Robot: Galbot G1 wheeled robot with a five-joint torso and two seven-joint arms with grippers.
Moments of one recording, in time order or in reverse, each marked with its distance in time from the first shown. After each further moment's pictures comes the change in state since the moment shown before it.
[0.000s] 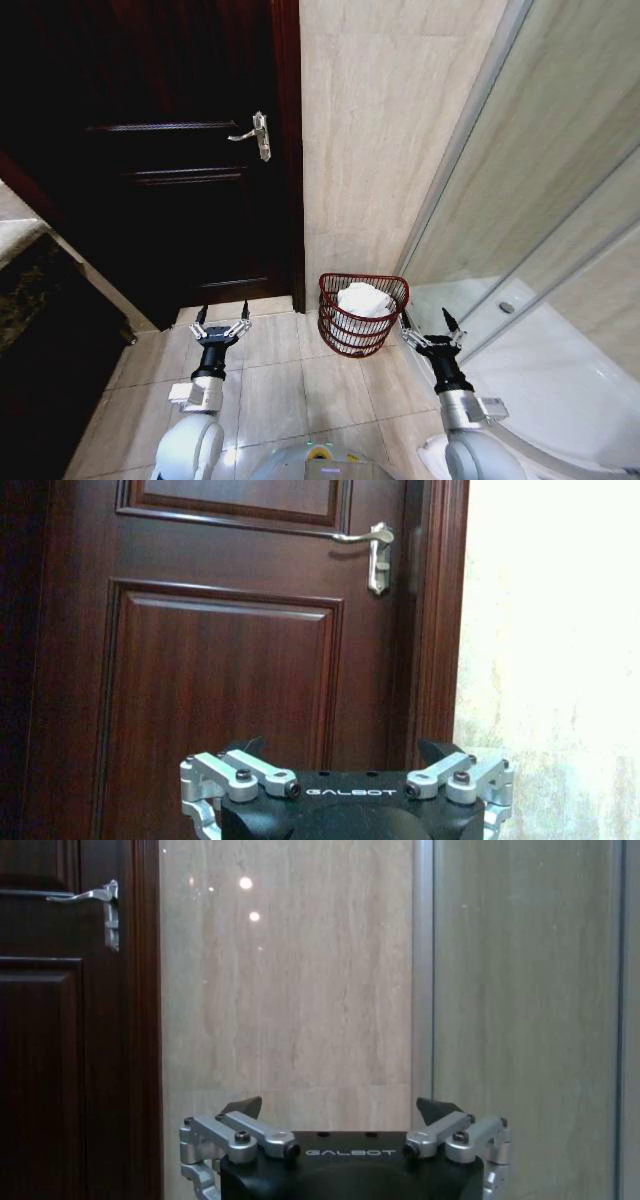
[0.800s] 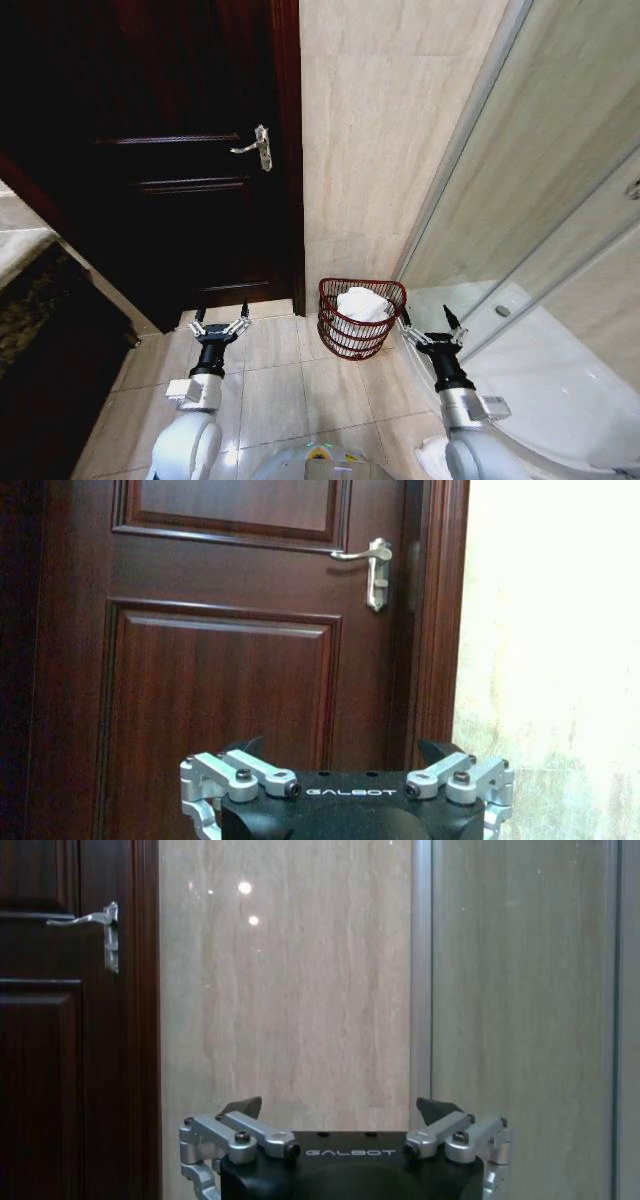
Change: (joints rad) left arm 0.010 0.007 0.001 -0.033 -0.001 0.042 -0.012; right arm -0.006 0.001 0.005 0.016 0.002 -0.006 0.002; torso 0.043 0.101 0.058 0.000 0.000
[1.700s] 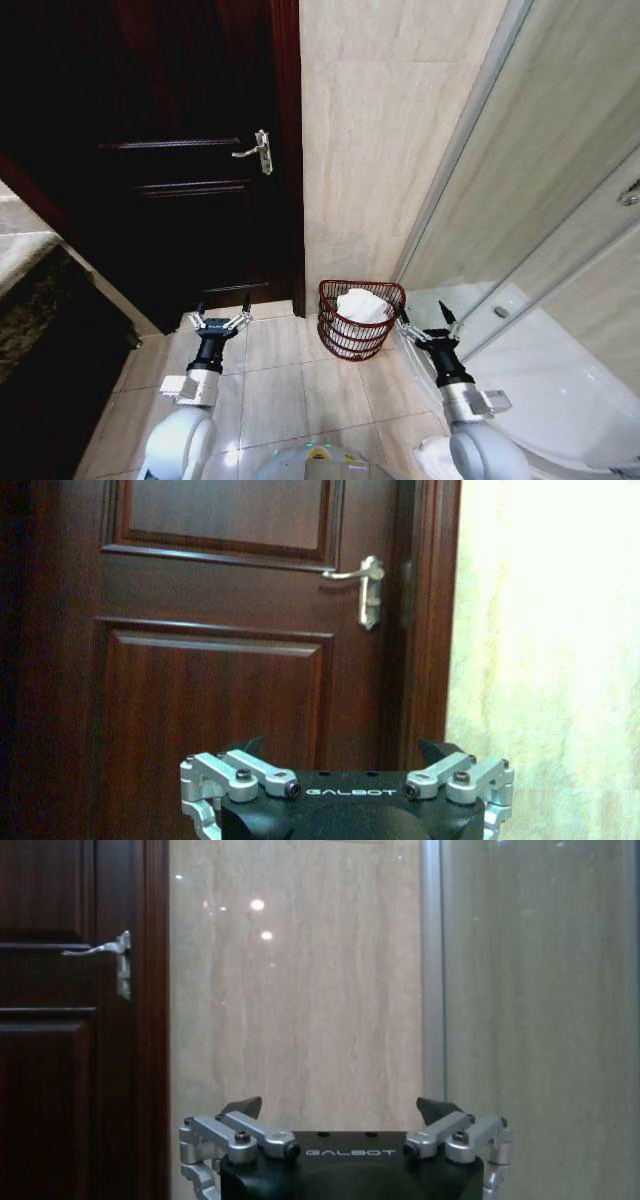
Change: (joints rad) left arm 0.002 0.008 -0.003 -0.039 0.007 0.041 -0.006; right arm 0.039 -0.030 0.016 0.004 0.041 -0.014 -0.019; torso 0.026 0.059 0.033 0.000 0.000
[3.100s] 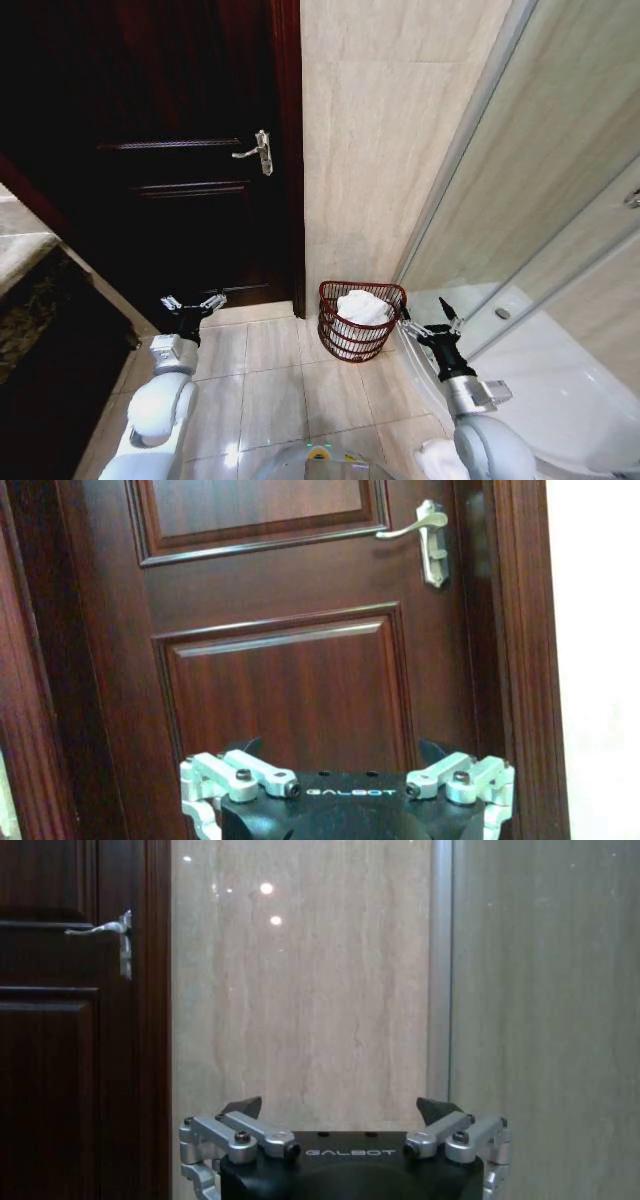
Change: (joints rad) left arm -0.196 0.100 -0.132 0.042 0.038 0.278 -0.053; right arm 0.040 -0.051 0.021 -0.037 0.038 -0.042 -0.028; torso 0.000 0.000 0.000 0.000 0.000
